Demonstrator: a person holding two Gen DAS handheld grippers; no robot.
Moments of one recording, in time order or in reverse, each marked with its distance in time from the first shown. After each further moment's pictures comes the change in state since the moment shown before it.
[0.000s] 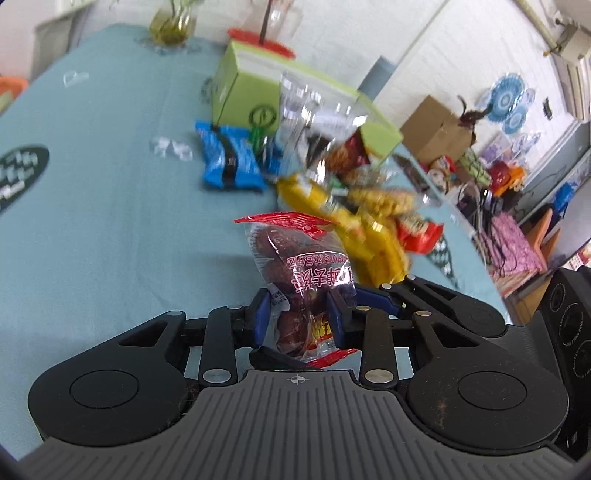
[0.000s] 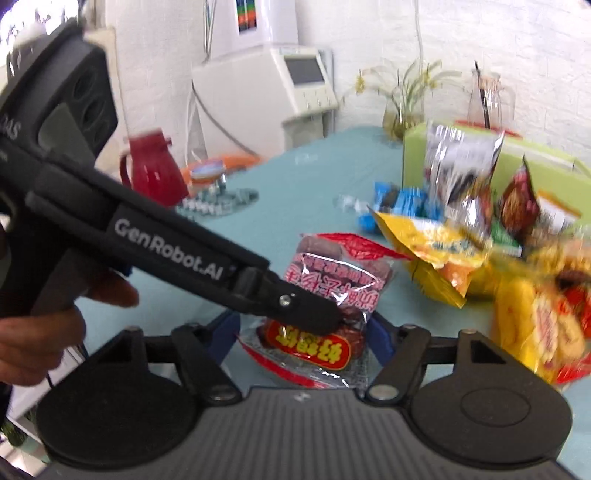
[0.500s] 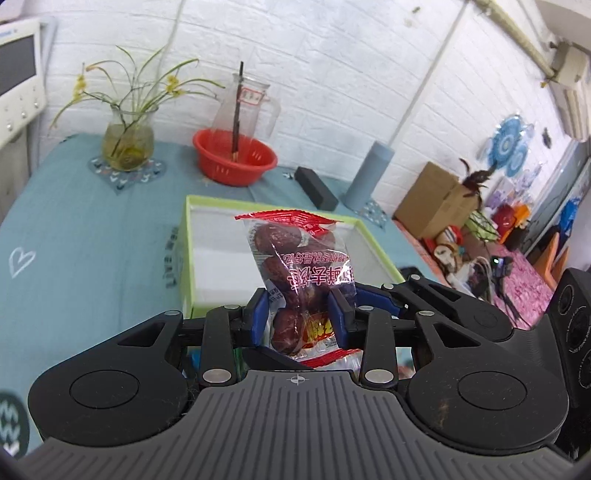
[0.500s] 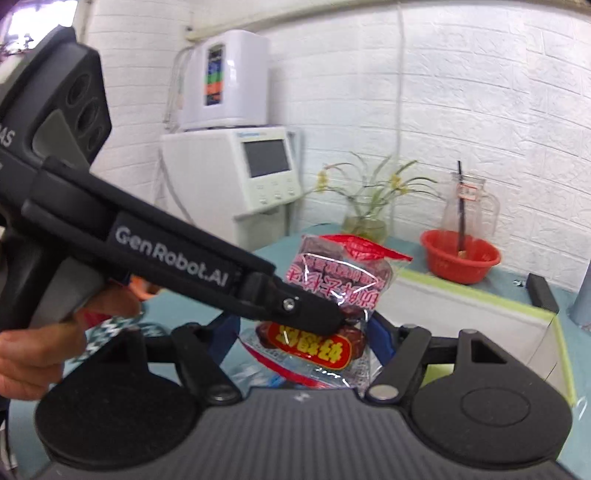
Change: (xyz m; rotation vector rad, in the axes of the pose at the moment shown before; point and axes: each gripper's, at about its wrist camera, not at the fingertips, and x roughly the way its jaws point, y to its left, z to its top) left arm 0.072 -0.023 0.204 0.090 -0.129 0.025; right arm 0.068 -0.101 0.162 -0.105 -0.115 -0.099
